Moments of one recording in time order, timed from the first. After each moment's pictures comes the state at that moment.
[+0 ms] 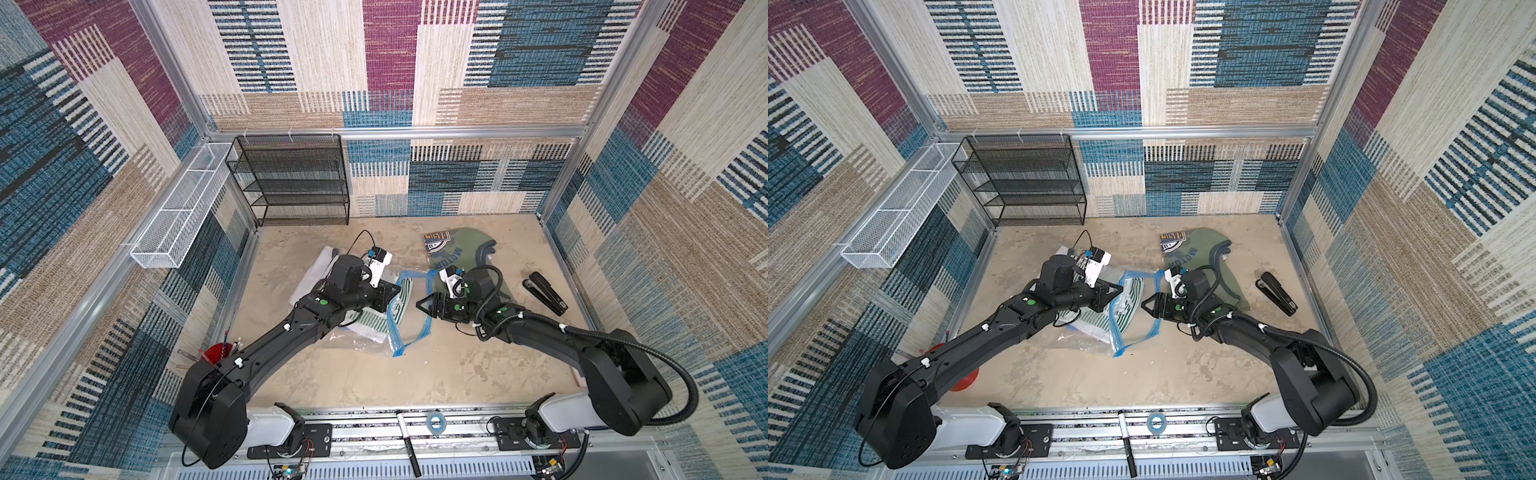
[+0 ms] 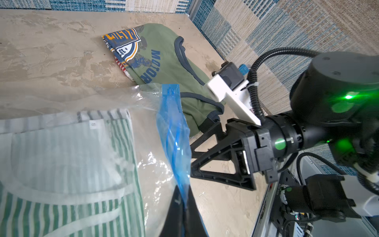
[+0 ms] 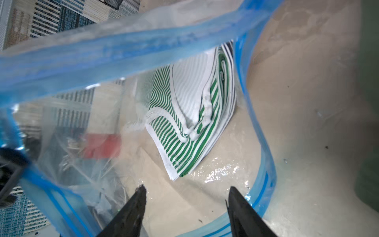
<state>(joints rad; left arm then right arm) -0.57 1.33 0.94 -0.14 0.39 -0.28 0.51 1.47 0.72 0.10 -0.50 0.72</state>
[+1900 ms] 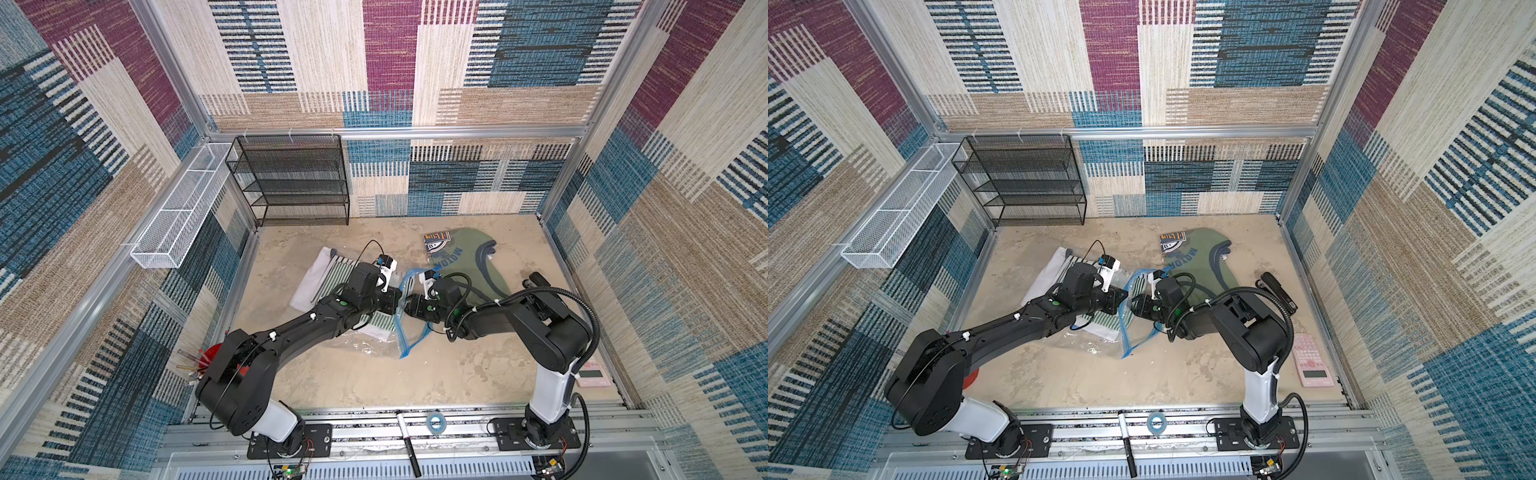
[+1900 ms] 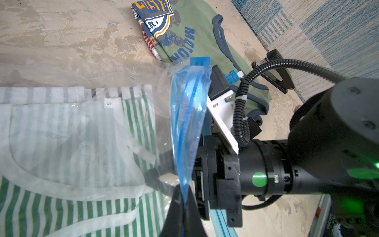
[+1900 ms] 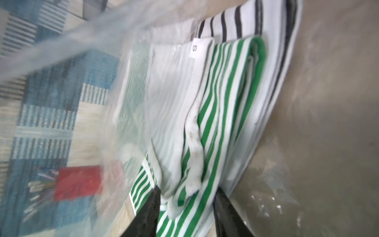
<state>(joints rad) -0.62 1.51 0.91 -0.02 0.21 -0.33 0.60 1.90 0.79 0.56 -0.36 0.85</state>
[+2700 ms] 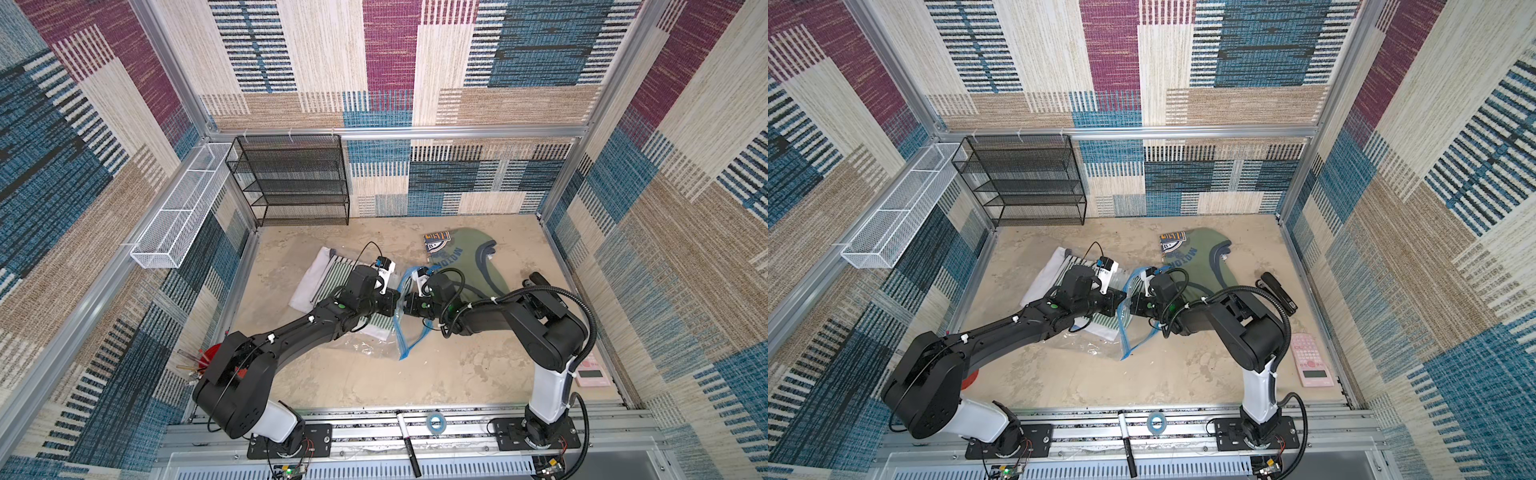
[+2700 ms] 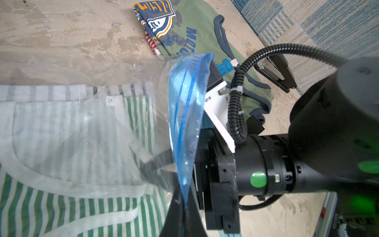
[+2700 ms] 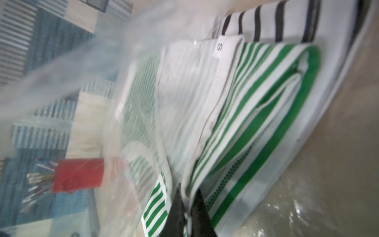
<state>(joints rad) -0.61 1.49 0.88 0.01 0.21 -0.32 0.63 1.90 0.86 0.50 -0.36 0.80</state>
